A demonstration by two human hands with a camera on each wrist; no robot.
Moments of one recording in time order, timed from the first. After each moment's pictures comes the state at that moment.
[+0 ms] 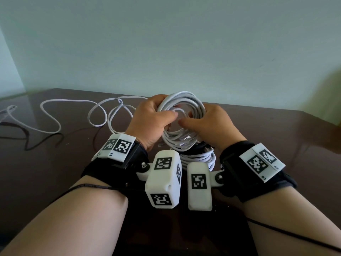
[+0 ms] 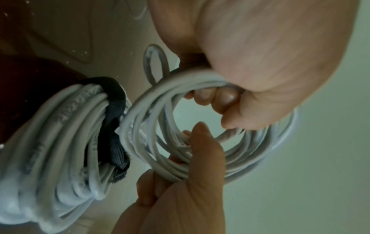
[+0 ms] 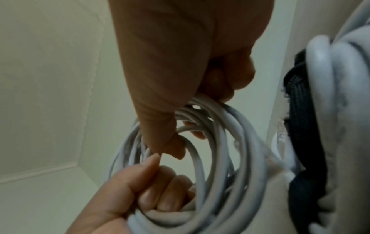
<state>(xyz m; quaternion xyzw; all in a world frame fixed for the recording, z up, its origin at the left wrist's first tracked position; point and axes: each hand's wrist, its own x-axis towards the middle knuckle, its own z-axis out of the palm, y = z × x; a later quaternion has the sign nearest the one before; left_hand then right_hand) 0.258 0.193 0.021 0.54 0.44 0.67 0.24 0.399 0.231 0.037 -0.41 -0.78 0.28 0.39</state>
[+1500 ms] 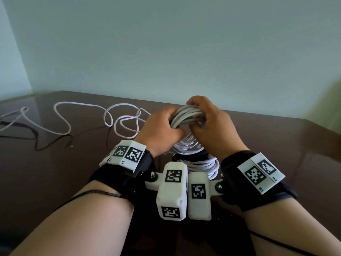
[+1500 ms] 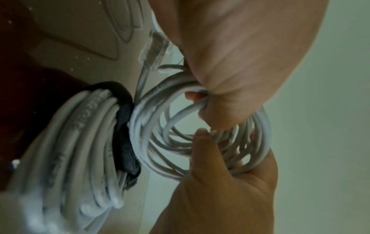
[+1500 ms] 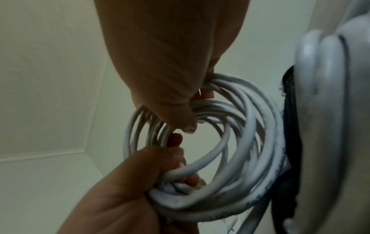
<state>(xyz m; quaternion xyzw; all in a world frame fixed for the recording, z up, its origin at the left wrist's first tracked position) 0.258 0.189 0.023 0.64 0.57 0.51 0.09 0.397 0.241 0.030 -0.31 -0.84 0.08 0.43</state>
